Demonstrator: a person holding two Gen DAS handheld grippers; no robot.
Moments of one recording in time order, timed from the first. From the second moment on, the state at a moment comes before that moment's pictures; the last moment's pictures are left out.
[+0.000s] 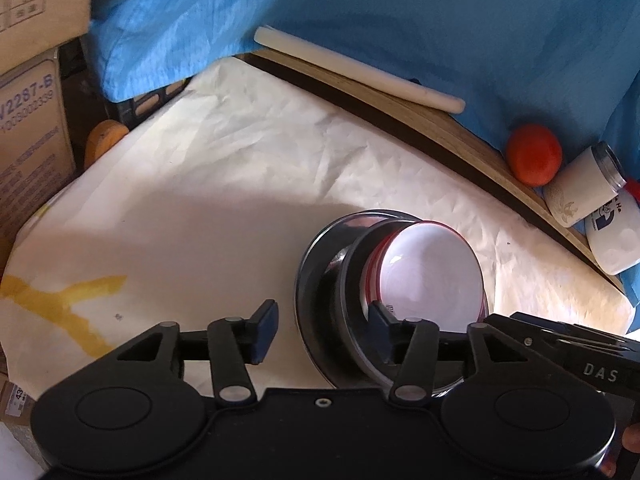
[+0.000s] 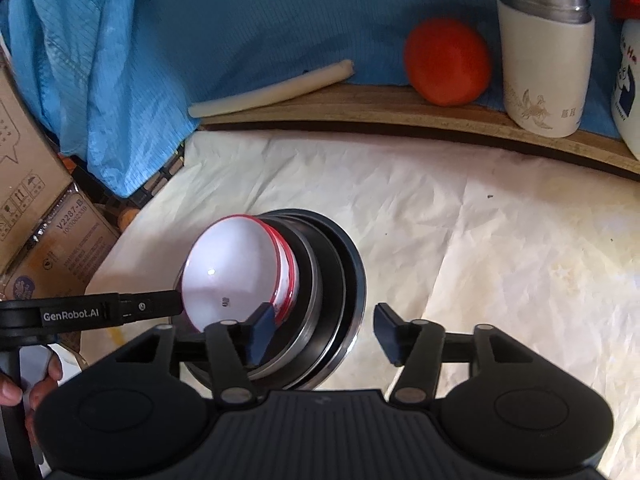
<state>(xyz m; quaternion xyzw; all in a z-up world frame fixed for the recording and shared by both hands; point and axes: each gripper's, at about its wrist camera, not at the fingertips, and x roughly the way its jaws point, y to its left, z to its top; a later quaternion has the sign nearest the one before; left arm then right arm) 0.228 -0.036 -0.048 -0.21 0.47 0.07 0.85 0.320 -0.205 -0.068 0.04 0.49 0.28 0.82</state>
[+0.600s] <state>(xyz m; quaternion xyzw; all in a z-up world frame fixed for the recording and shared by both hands) 0.193 -0.056 -0.032 -0.20 0.42 0.10 0.88 0.294 -0.226 -0.053 0.04 0.45 0.31 0.84</state>
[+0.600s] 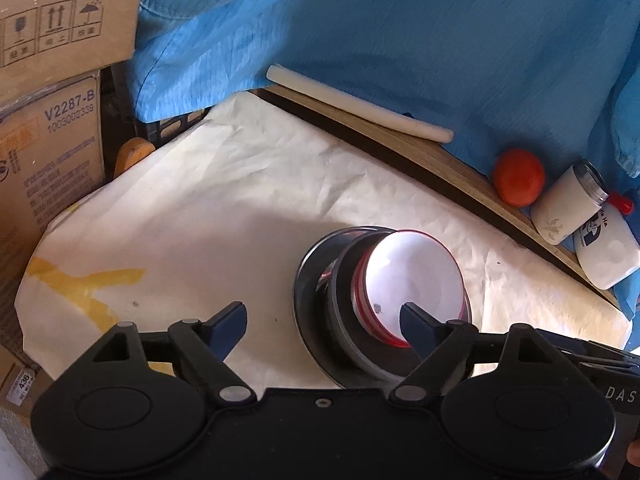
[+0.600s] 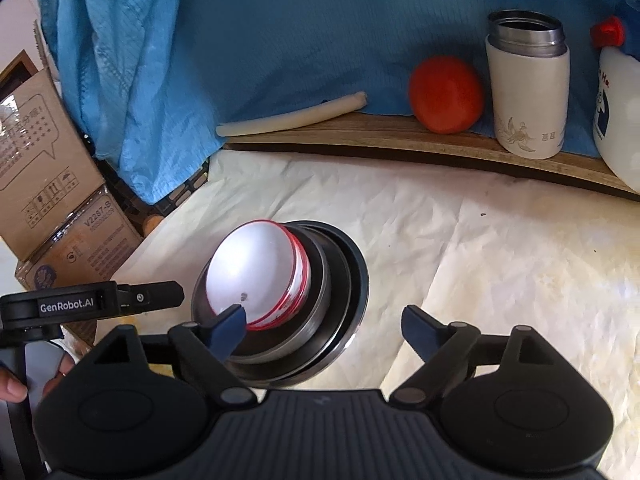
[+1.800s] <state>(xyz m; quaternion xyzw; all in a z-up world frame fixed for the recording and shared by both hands) 0.115 -0.113 -0.011 -0.15 0.33 0.11 0.93 0.232 -0.286 -0.031 0.04 0.35 0.34 0.87</state>
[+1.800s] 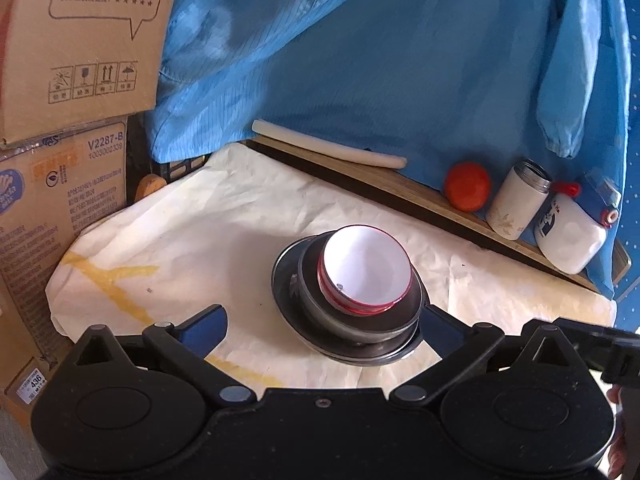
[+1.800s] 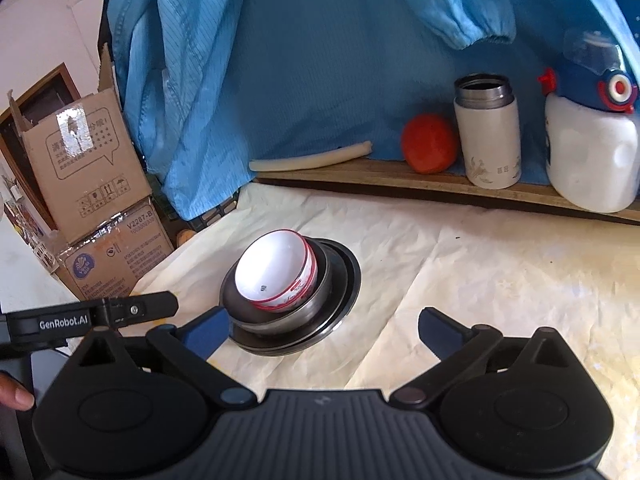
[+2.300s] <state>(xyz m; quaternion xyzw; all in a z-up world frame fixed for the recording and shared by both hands) 0.083 -0.136 -0.015 -0.12 0.31 0.12 0.94 0.198 -0.303 -0.032 0.01 0.30 0.34 0.89</state>
